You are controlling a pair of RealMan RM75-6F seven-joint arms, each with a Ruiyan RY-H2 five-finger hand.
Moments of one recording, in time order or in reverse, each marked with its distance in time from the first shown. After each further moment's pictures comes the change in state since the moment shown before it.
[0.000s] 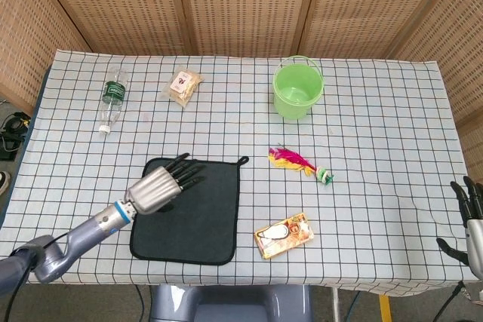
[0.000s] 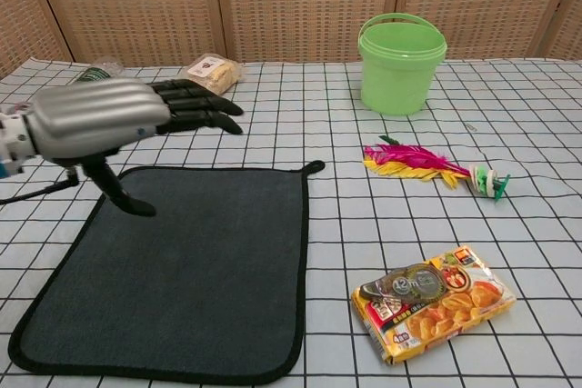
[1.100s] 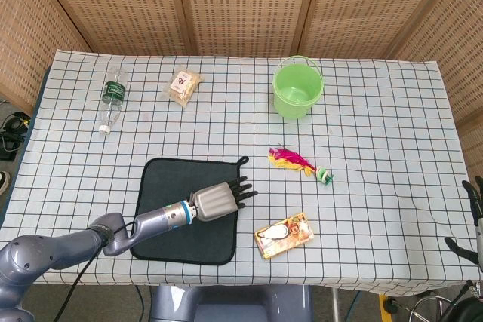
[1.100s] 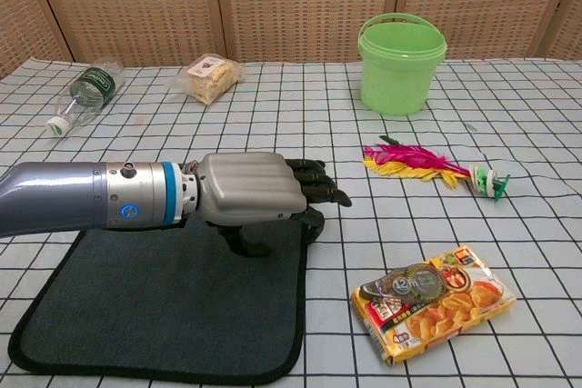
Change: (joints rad) left arm -0.288 -0.301 0.073 0.247 -0.053 -0.211 0.046; right arm -0.003 0.023 0.010 0.005 0.045 -0.018 0.049
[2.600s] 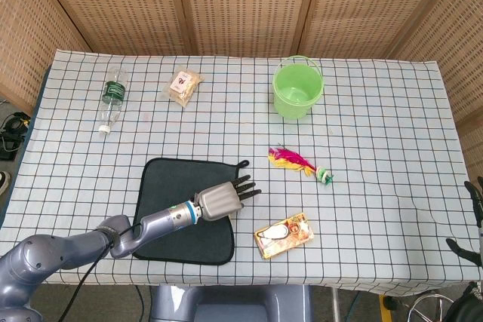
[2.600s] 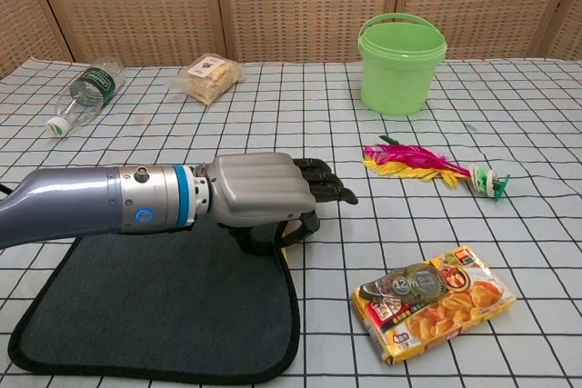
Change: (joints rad) left arm -0.027 -0.031 0.033 0.013 -0.098 0.023 0.060; right arm -0.006 0.015 -0.004 -0.007 -0.007 0.005 0.025
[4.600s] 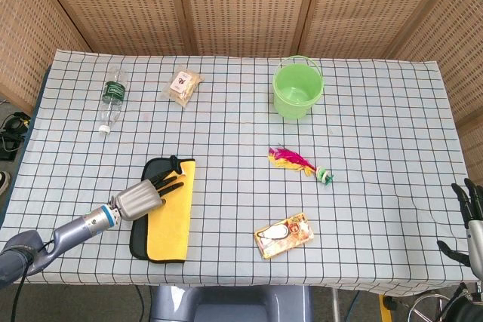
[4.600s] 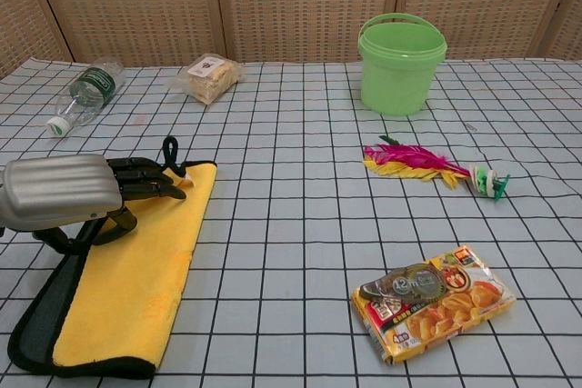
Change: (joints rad) left arm 0.304 0.219 0.213 0.152 0.111 0.299 -0.153; right arm 0.006 -0.011 -0.015 -0.032 -0.019 -0.007 -0.062
